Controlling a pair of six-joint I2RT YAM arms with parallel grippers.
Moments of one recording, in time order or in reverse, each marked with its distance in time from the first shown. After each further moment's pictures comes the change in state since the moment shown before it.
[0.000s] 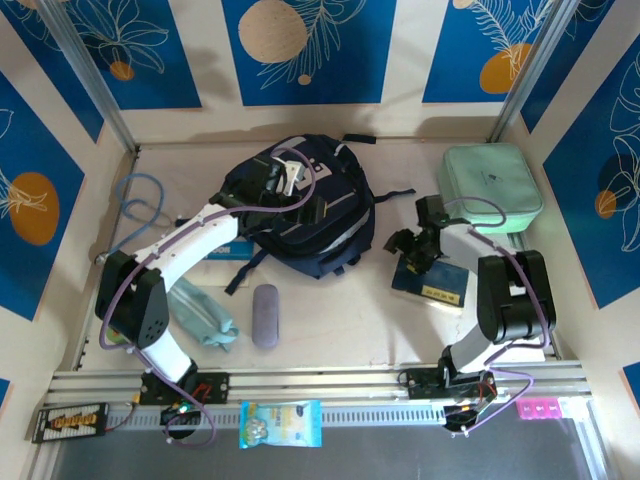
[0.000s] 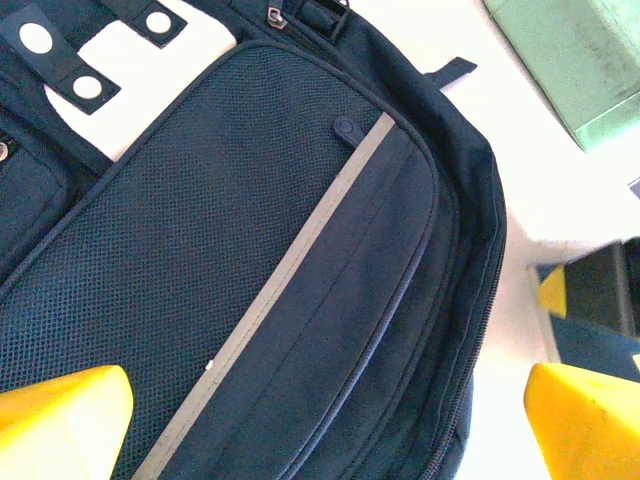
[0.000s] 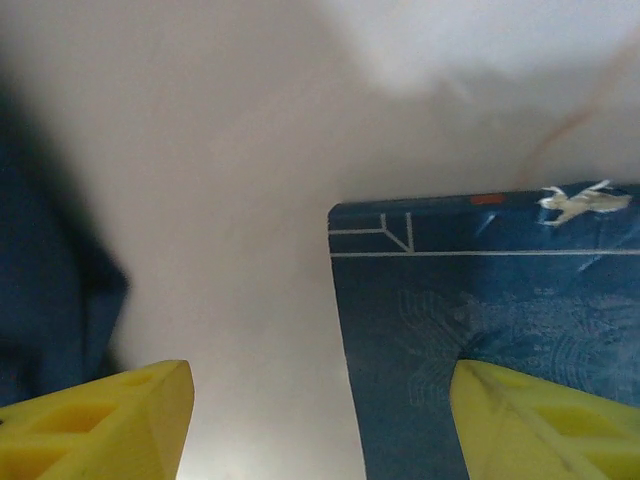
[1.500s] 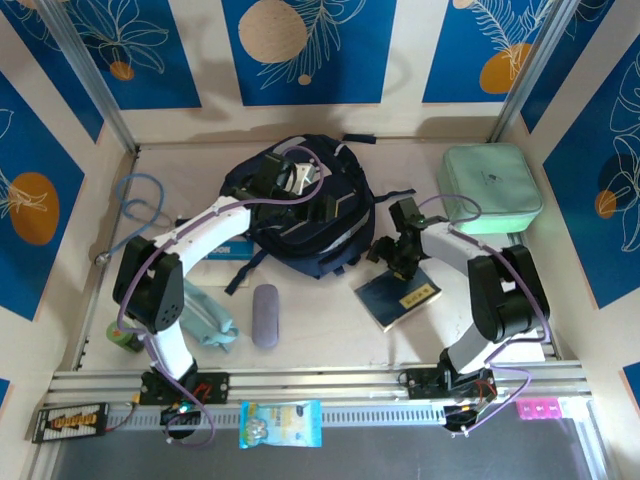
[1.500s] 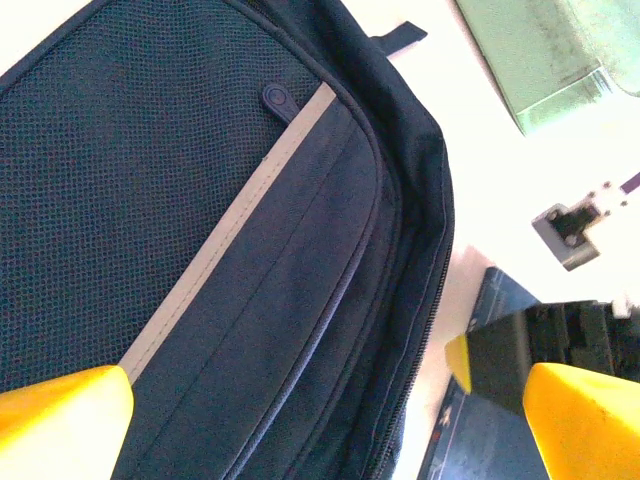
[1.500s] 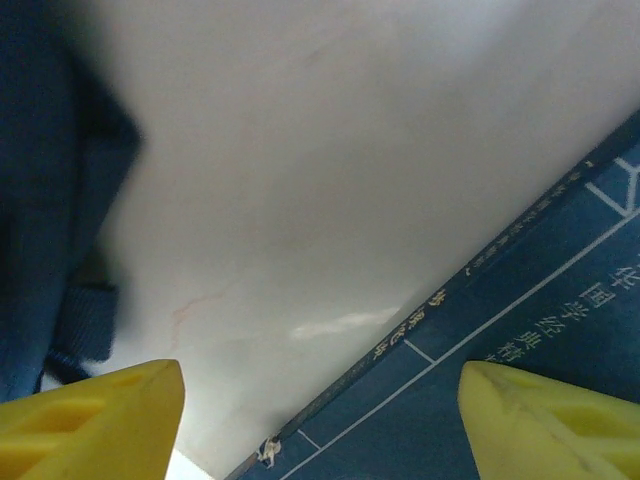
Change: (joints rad) left arm -0.013 0.125 0.085 -0.010 0.154 -0.087; right arm 0.158 0.037 0.050 -0.079 0.054 0.016
